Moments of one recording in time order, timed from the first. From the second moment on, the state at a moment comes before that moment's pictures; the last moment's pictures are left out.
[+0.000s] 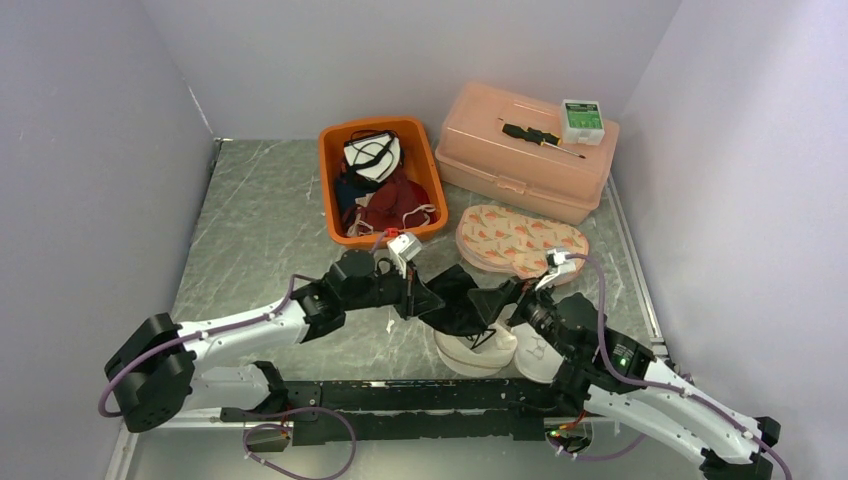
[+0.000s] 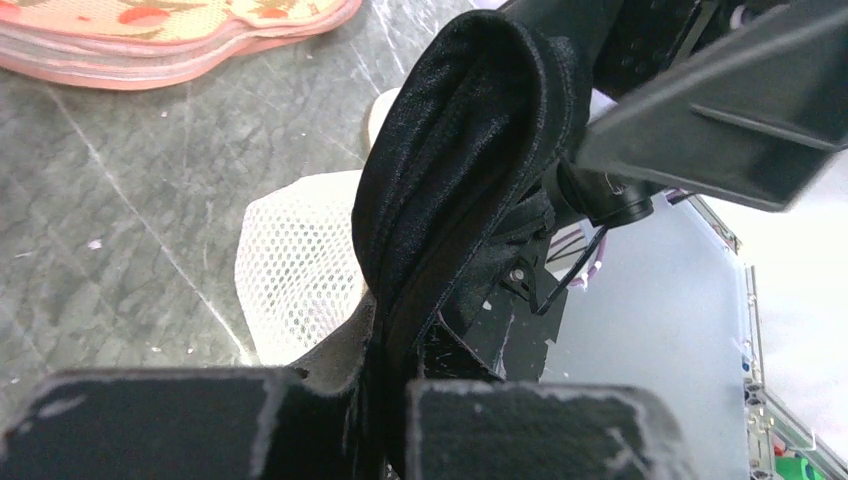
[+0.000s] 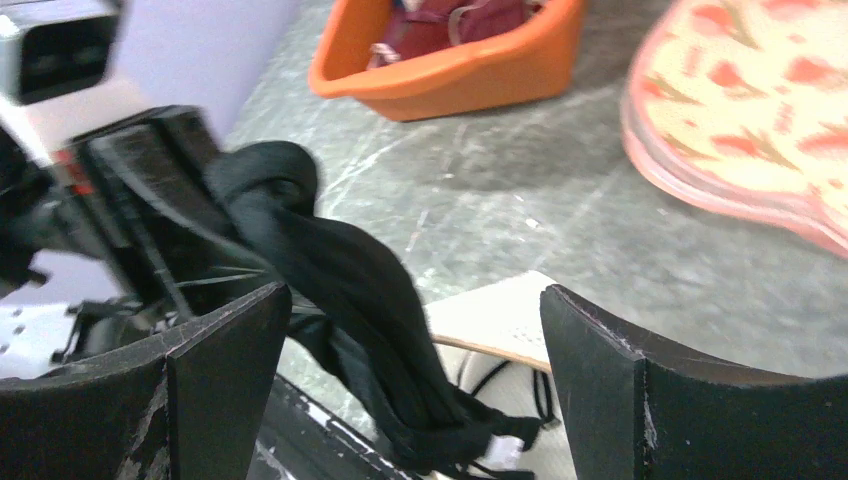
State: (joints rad) left arm -0.93 1.20 0.60 0.36 0.38 -0.52; right arm 0.98 0.35 0.47 -0.31 0.33 0.63
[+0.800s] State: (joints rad) left arm -0.93 0.83 0.78 -0.09 0.02 -0.51; right arm 0.96 0.58 0.39 -0.47 0.51 0.87
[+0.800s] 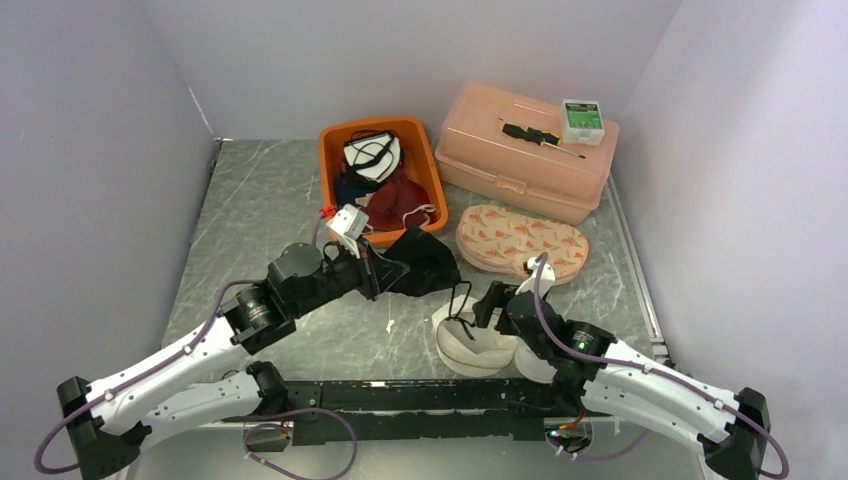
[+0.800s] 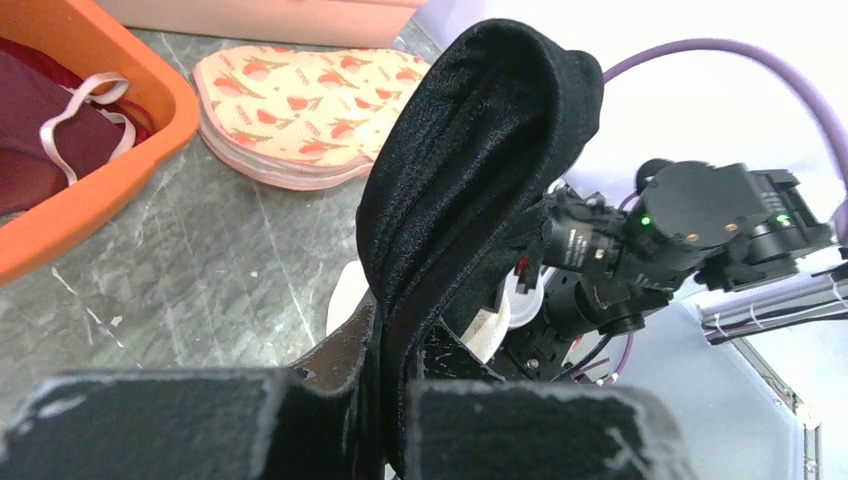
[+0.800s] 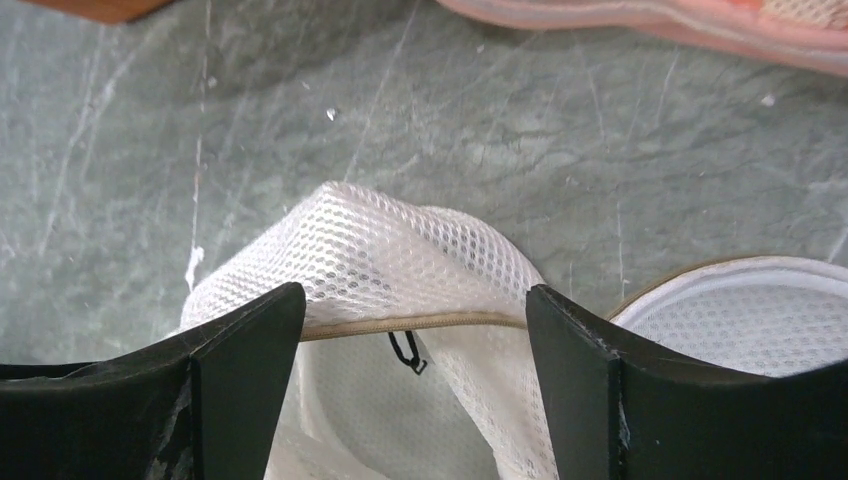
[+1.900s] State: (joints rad) left arm -0.93 0.79 1.30 -0.30 -0.15 -0.26; right arm 0.93 0.83 0.37 -0.16 0.31 0.81
